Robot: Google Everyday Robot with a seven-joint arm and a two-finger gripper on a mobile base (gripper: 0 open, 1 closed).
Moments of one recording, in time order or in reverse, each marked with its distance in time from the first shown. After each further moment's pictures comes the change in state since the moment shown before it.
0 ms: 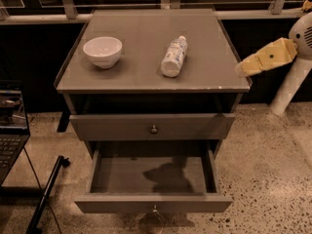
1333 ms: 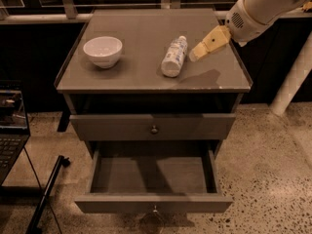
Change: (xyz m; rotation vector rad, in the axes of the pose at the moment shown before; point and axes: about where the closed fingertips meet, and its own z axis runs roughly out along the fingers) arm -0.064 0.014 0.115 -0.107 0.187 0.040
